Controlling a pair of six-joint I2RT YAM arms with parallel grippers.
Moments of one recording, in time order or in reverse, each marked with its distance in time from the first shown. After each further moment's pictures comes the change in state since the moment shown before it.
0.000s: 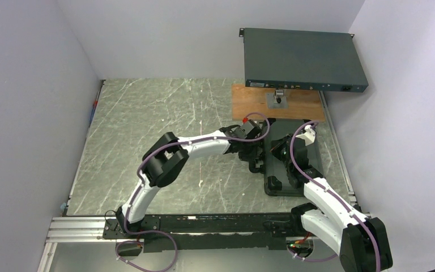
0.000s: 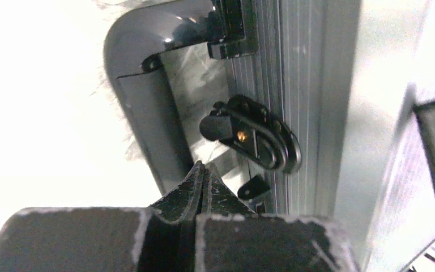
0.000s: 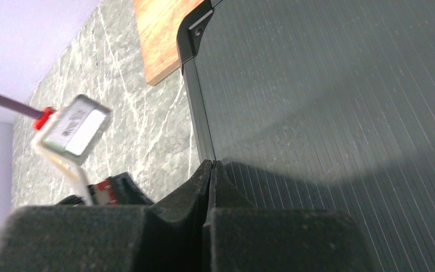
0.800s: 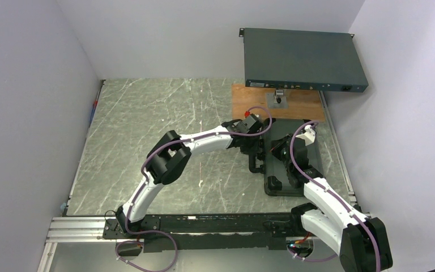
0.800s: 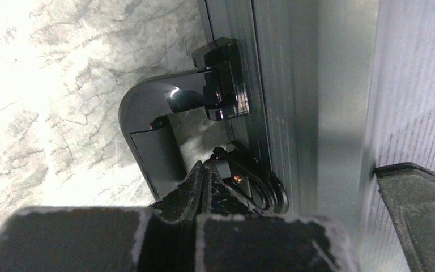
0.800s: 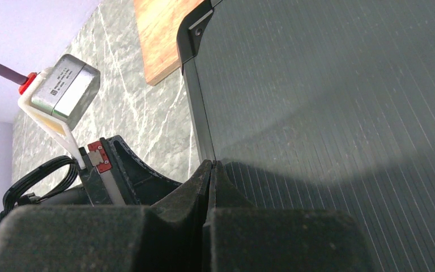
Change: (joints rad) left arm 0.021 0.044 0.115 -0.044 -0.039 0.056; right arm 0.000 0.000 0.000 0.000 0.000 0.000
